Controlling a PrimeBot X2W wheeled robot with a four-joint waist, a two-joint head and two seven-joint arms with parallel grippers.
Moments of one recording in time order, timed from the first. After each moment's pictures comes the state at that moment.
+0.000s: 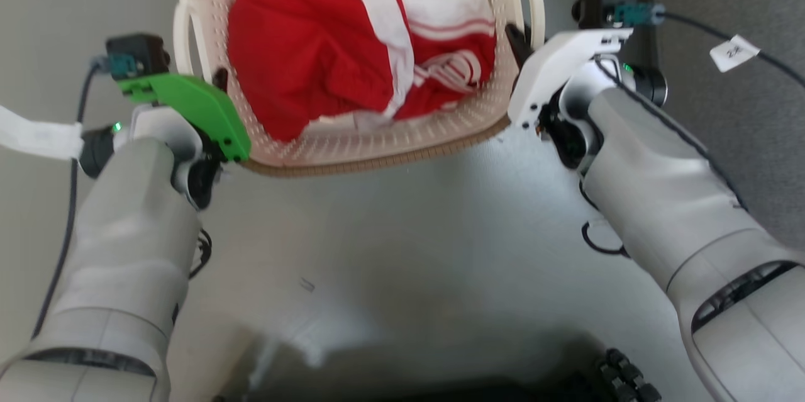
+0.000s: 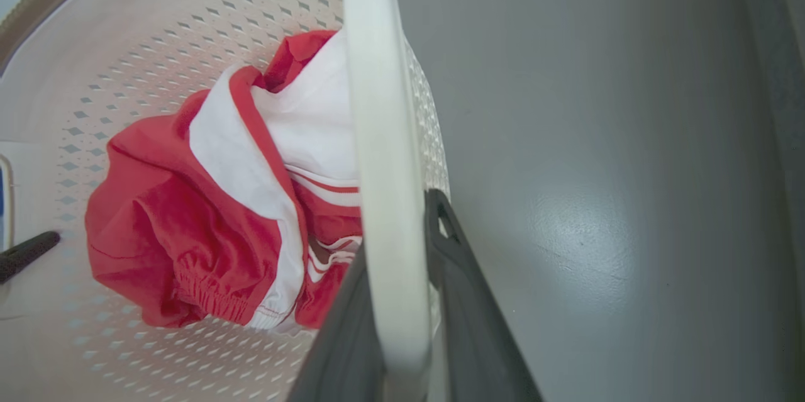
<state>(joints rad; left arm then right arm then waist) -0.94 0.03 -0.33 1.12 -0.59 -0.08 0.02 -1.00 -0.01 0.71 1.11 0.80 -0.01 -0.10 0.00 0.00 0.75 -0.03</state>
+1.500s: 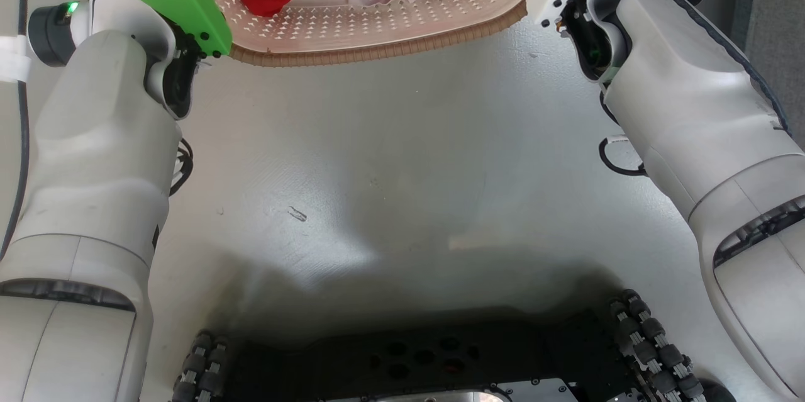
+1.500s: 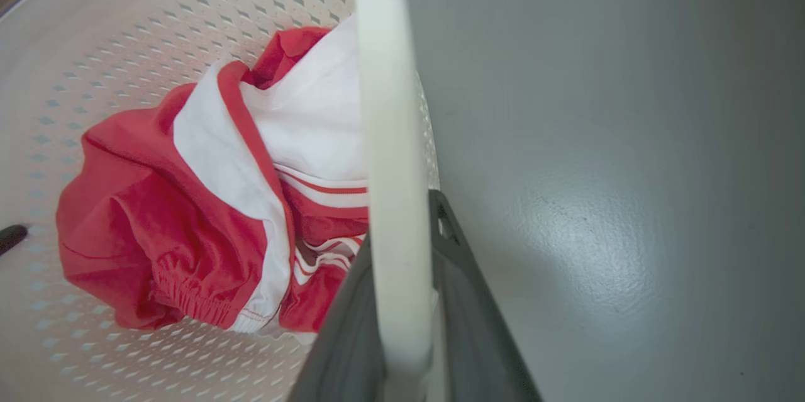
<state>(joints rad) -1.18 0.03 -0.34 1.16 -0.56 -0.09 -0.10 -1.22 -0.03 0.70 1.16 0.78 -0.01 -0.19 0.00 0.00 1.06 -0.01</state>
